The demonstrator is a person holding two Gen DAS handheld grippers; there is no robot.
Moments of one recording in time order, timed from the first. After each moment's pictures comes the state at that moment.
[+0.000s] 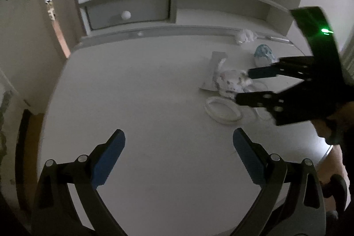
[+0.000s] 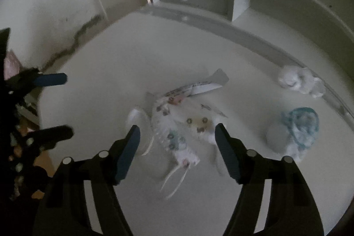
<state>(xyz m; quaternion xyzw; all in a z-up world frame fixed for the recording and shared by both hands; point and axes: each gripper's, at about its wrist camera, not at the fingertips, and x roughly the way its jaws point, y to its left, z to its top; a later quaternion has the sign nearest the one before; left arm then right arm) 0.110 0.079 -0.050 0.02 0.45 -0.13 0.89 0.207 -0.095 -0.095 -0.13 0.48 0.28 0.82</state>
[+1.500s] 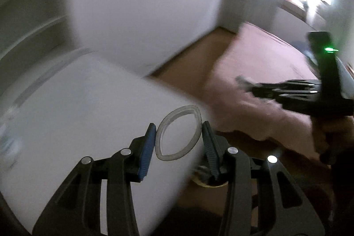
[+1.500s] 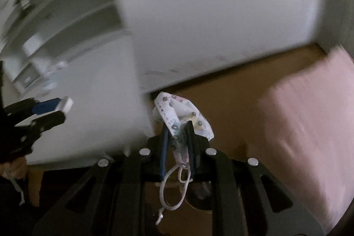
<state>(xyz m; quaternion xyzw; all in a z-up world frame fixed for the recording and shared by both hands) -0.011 -0.345 -0.021 0.16 0.35 -0.52 0.77 -0.145 -0.562 -0.085 0.16 0.40 -0.20 0.88</state>
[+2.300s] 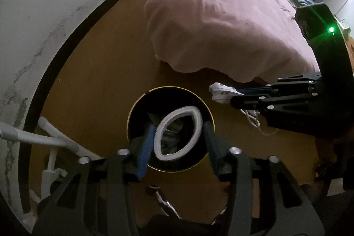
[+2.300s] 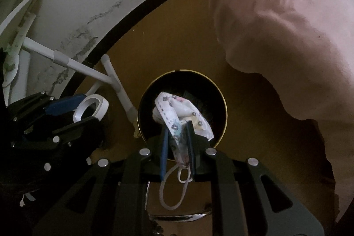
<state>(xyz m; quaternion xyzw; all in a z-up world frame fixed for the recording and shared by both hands) -0.069 -0.516 -0.234 0.28 0.48 -0.56 0.62 -0.190 -0.646 -0.298 0.31 0.53 -0.20 0.76</state>
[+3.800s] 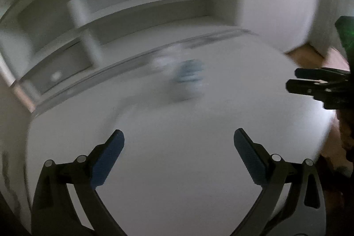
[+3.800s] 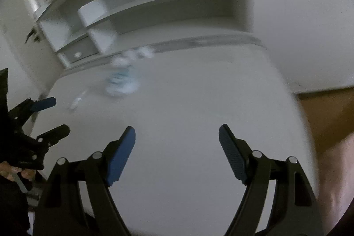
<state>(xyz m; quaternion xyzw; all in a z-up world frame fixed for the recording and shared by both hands) 0.129 -0.043 -0.016 0.12 0.40 -0.19 0.89 0.115 -0.306 -0.041 0.07 0.42 0.06 0.90</state>
